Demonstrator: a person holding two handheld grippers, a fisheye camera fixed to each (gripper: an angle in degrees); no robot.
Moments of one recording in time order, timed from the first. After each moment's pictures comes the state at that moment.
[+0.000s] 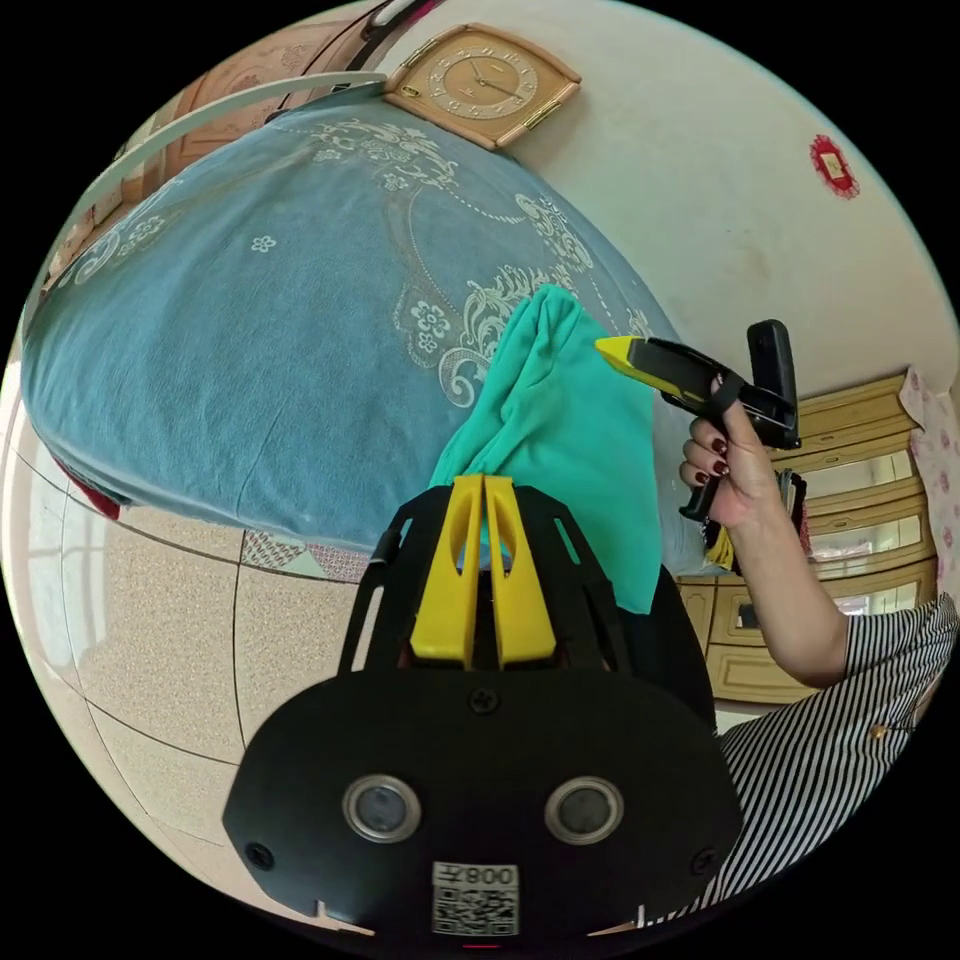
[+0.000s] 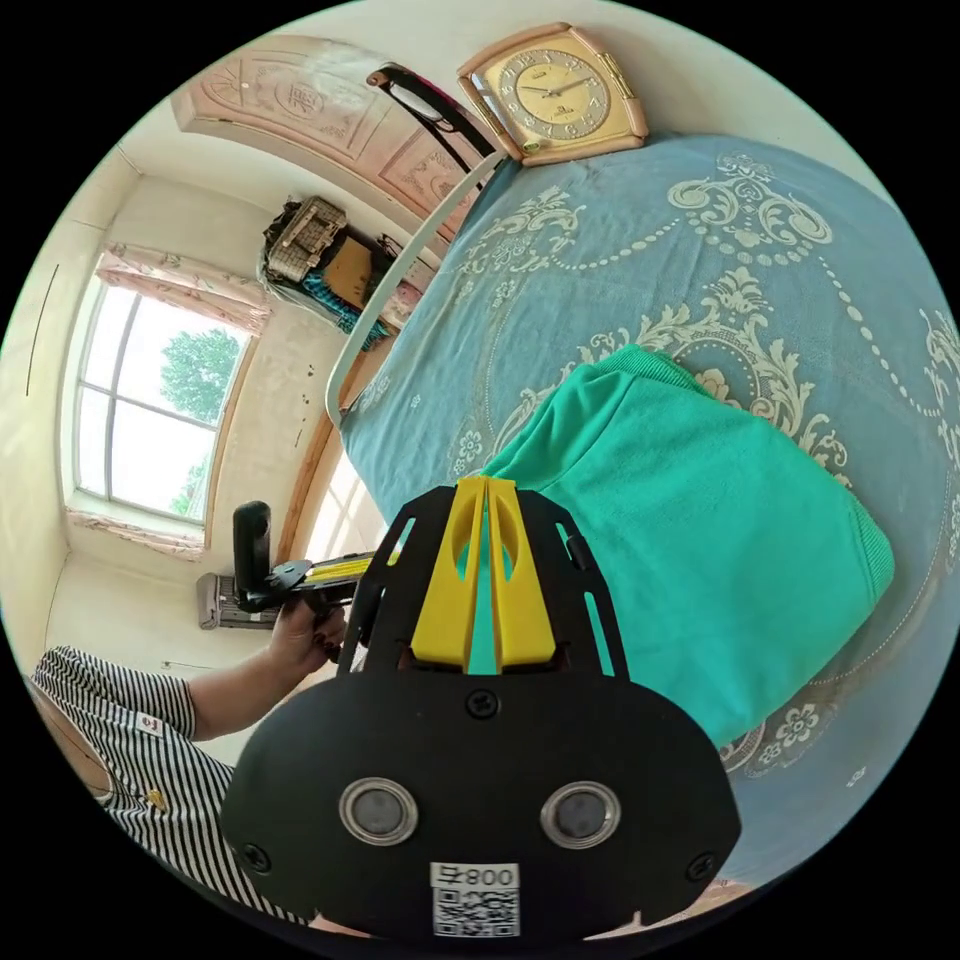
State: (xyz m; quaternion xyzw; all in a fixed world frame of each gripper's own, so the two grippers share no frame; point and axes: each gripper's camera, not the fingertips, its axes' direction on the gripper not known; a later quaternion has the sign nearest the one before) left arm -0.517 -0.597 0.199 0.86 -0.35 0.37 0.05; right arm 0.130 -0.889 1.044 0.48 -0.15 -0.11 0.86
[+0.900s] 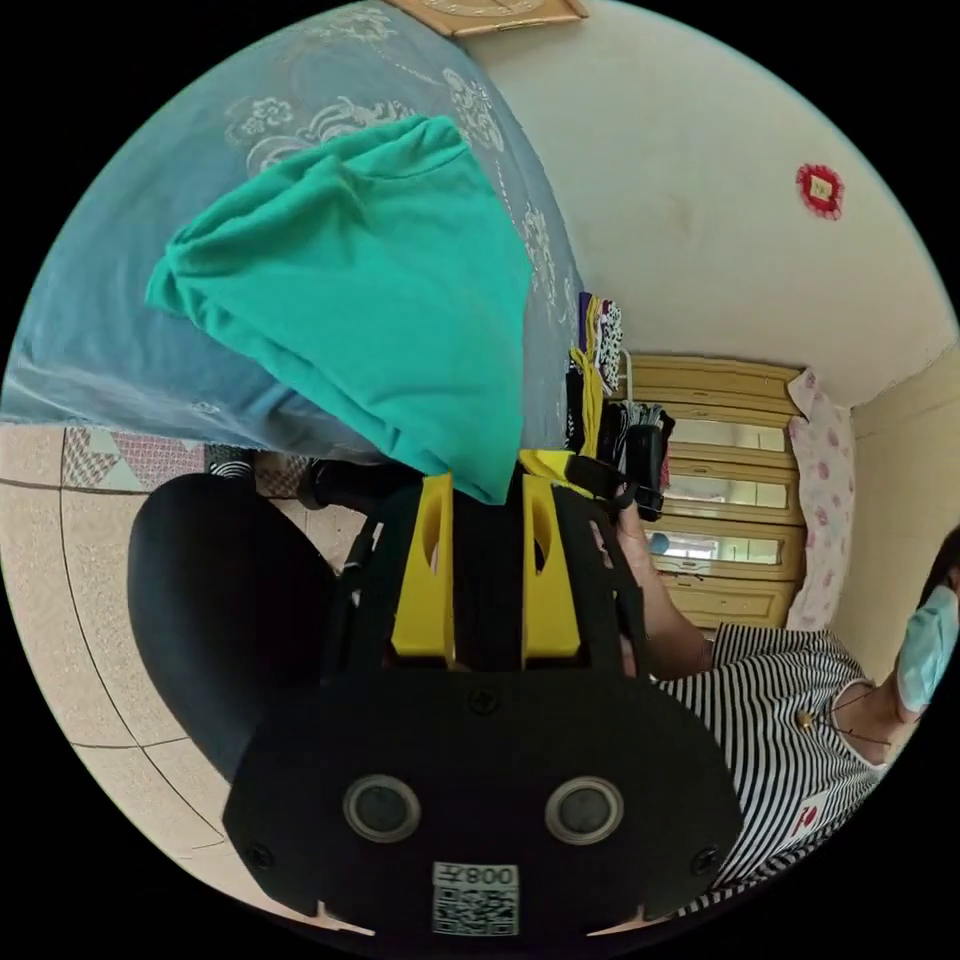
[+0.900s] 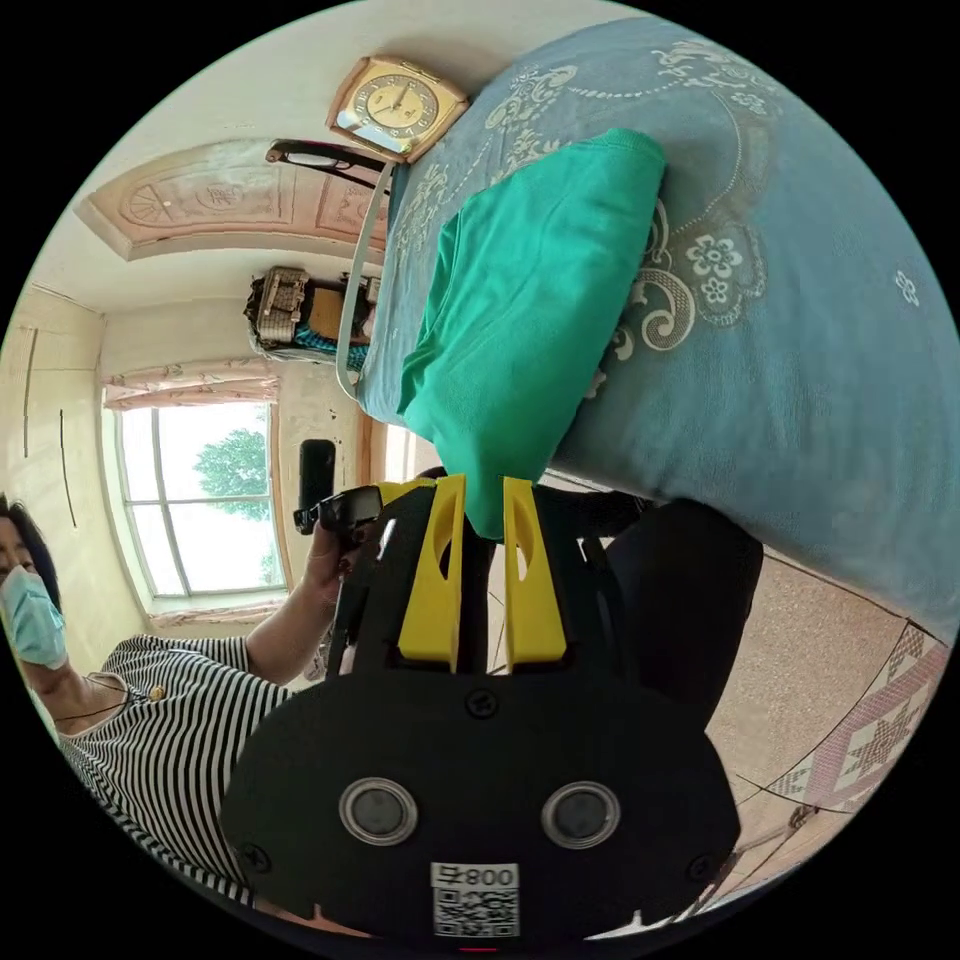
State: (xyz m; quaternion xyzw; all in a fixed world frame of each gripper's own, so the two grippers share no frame) left arm -0.499 -0.619 0.166 0.74 -0.36 0.51 0.26; right arm 0.293 -0.646 1.216 0.43 -0.31 0.00 0.85
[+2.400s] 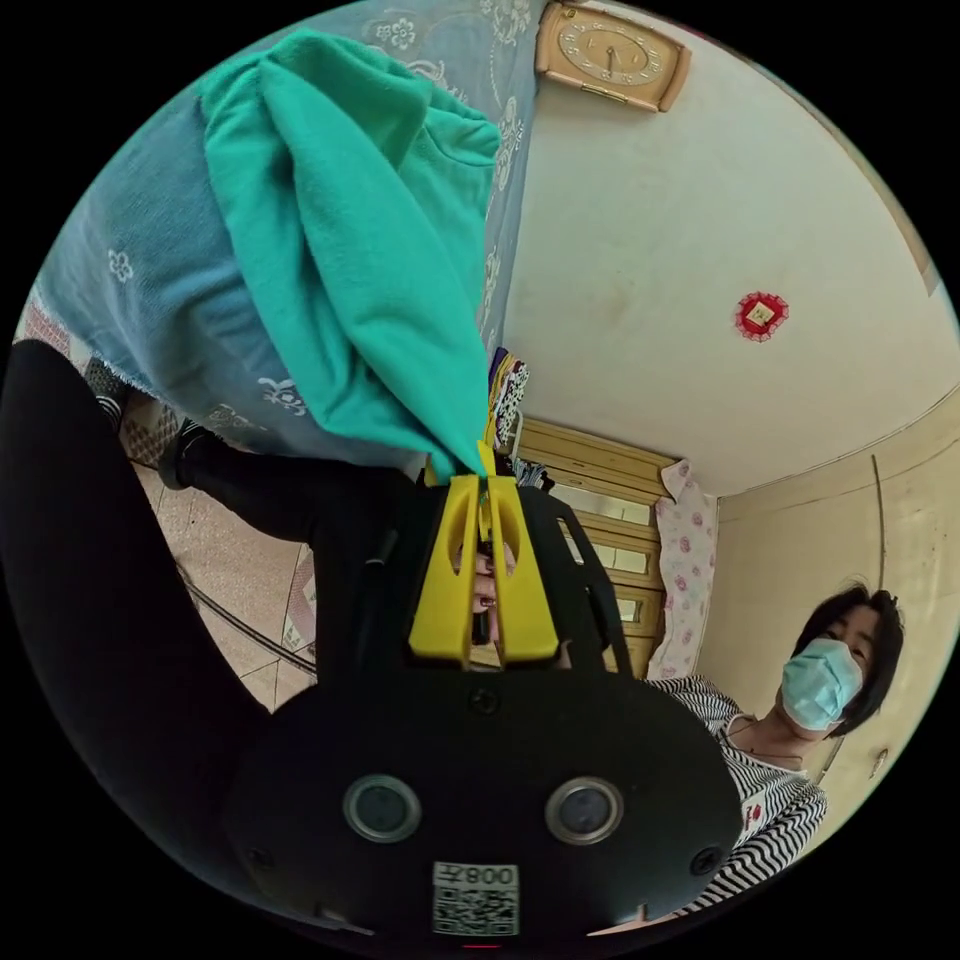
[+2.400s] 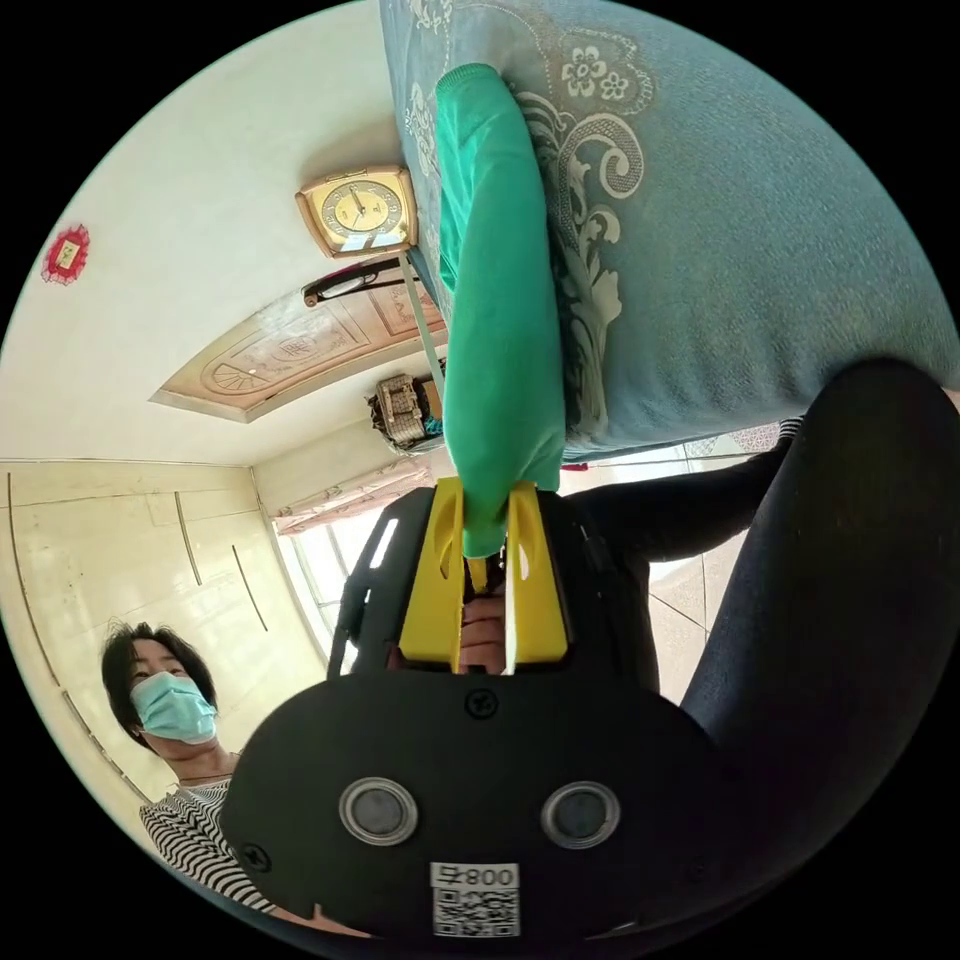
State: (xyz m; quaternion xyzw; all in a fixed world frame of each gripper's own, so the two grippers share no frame) left arm -0.523 -0.574 0.109 0.65 -0.18 0.66 0.32; right arm 0.350 -0.537 1.222 0.41 -0.60 0.02 0.68
